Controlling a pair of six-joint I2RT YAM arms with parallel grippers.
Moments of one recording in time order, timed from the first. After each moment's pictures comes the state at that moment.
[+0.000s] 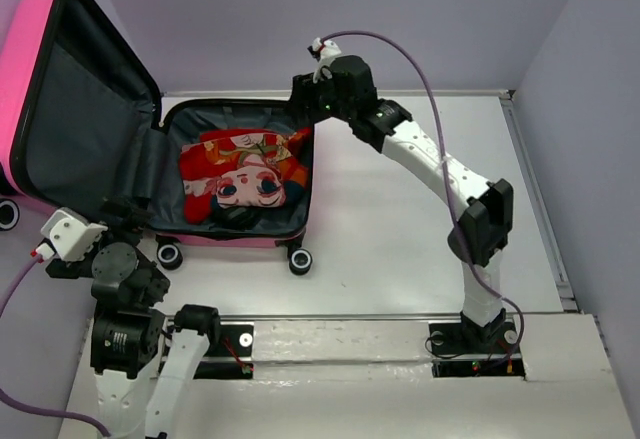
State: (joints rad) left arm -0.14 0.34 0.92 -0.57 -0.97 -0.34; right arm 0.69 2.05 2.07 -0.34 -0.12 0.28
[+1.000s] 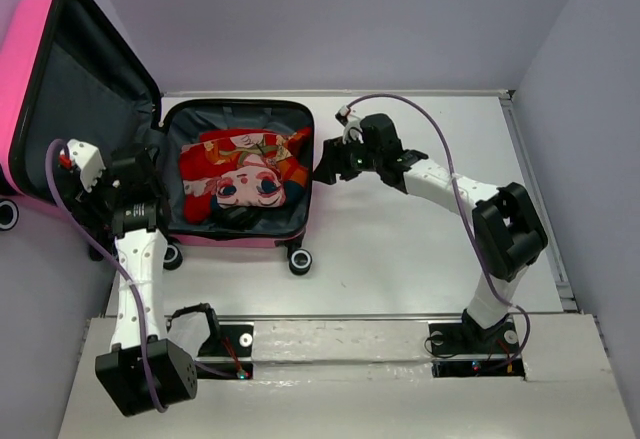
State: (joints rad) left arm 0.22 0.97 0.90 -0.35 -1.20 -0.24; right arm 0.58 1.79 1.30 -0.02 -0.44 0.33
